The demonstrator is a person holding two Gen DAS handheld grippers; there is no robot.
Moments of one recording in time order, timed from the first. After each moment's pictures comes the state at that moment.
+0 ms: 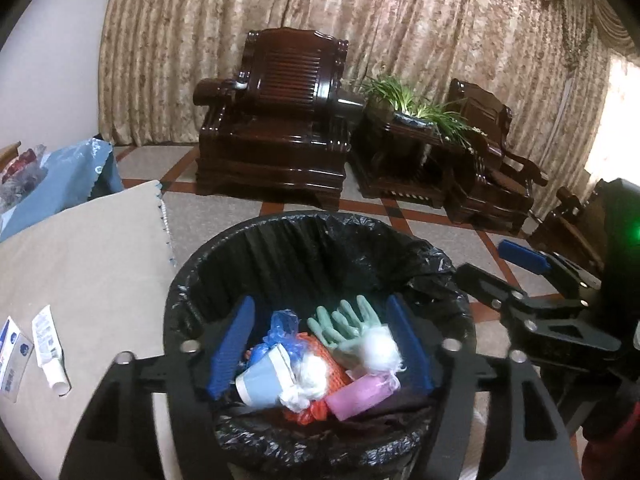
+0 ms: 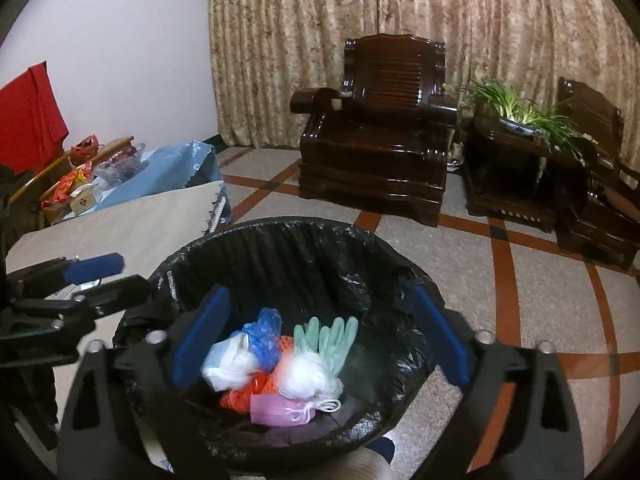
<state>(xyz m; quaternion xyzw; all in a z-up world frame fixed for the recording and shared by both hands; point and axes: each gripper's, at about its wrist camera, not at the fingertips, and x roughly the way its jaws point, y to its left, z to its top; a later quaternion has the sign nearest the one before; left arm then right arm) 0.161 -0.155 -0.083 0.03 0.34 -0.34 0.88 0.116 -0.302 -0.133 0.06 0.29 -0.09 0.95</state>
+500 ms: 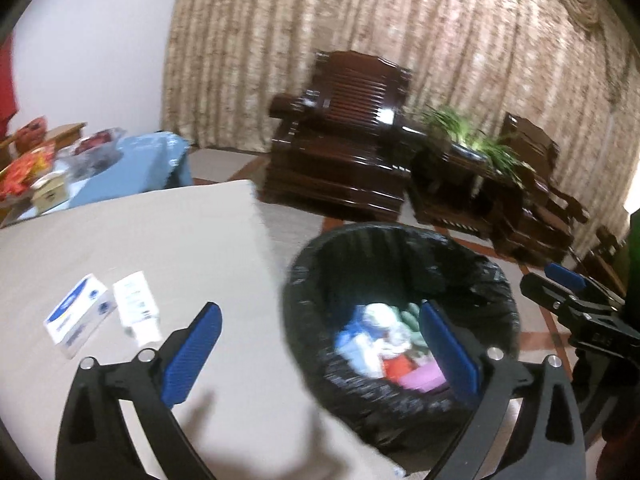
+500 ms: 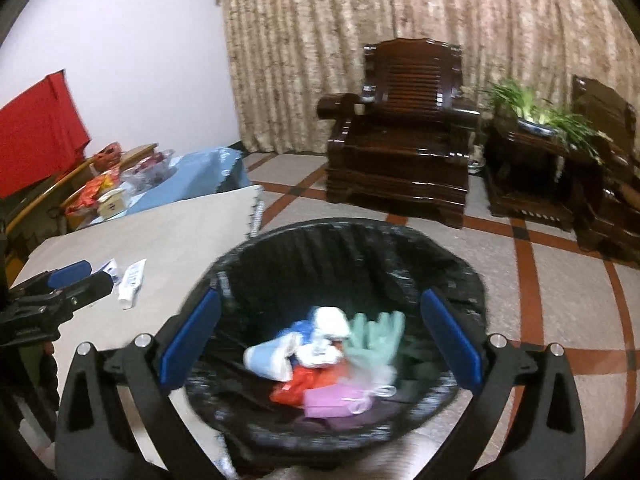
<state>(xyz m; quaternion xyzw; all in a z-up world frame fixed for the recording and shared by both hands) 0.146 -0.046 -0.073 -0.01 0.32 -0.24 0.92 0.108 -0.251 -0.117 0.07 0.28 -0.04 0.96</state>
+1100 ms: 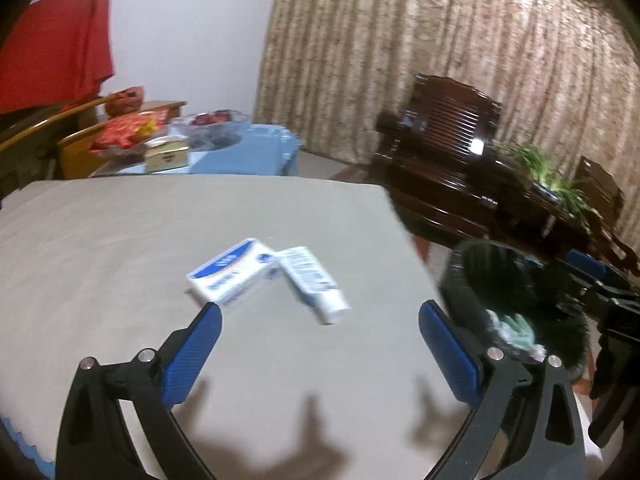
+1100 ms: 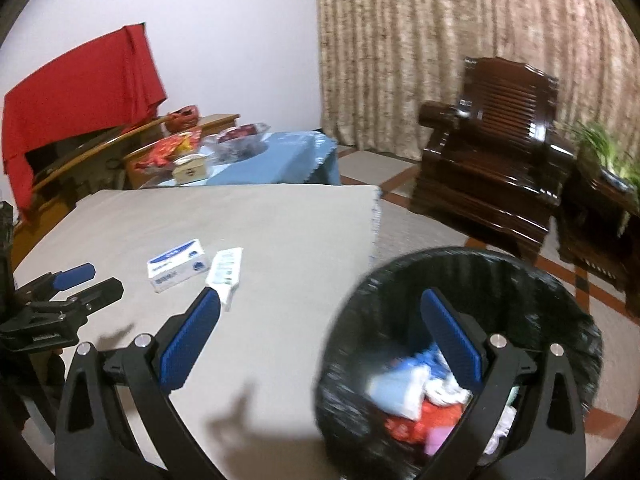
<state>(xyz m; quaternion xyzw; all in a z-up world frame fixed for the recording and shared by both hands) 0.141 0.118 -0.098 -0.05 0.31 -0.09 0.94 0.174 -0.099 -0.110 0.00 0.29 0.09 0.95</state>
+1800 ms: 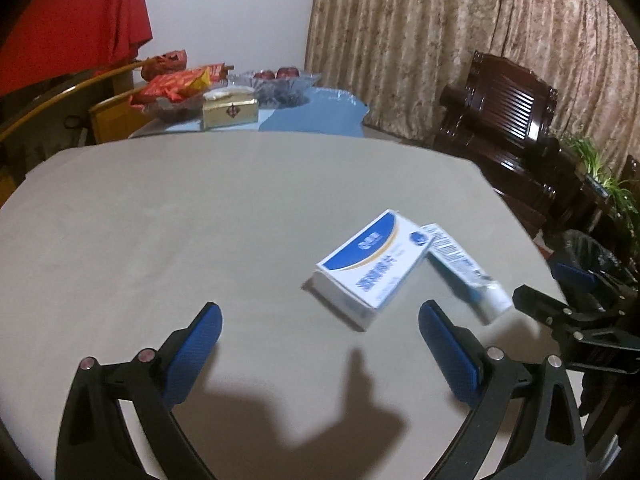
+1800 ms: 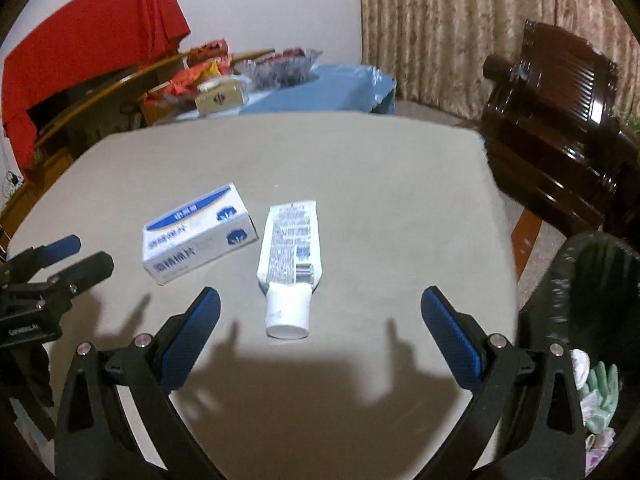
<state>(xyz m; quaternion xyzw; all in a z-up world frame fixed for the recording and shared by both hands) 0.211 0.212 -0.166 -0.04 0.37 -0.03 0.93 0.283 0.027 -0.208 -0.02 0.38 0.13 0.91</state>
